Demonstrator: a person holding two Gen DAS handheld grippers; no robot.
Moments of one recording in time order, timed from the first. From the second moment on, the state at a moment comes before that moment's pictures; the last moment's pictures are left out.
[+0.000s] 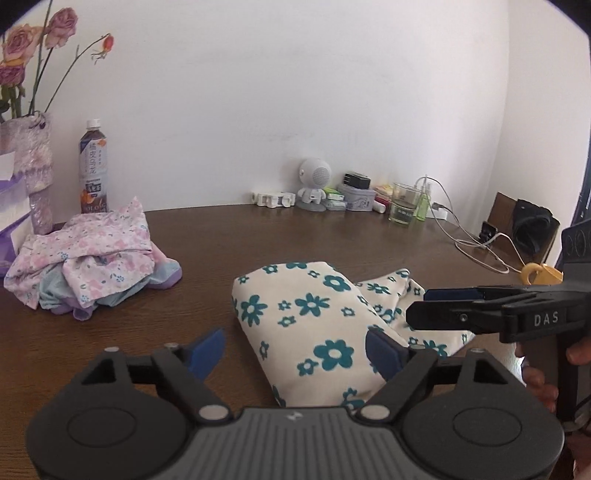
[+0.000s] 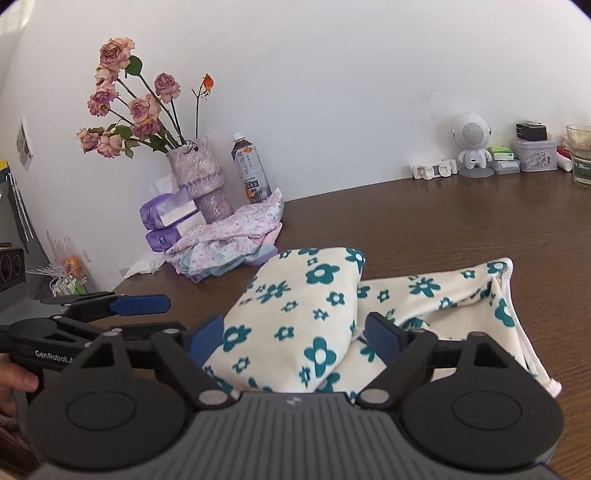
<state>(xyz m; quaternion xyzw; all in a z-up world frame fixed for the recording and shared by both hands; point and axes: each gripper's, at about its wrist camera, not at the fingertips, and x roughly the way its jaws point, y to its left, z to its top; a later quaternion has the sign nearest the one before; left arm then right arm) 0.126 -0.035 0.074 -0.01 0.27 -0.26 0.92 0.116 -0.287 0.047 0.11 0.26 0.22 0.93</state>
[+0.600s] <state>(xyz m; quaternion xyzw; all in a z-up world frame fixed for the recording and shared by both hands) 0.157 -0.026 0.034 -0.11 0.36 -0.24 0.90 0.142 -0.275 0.020 0.15 0.32 0.21 0.91</state>
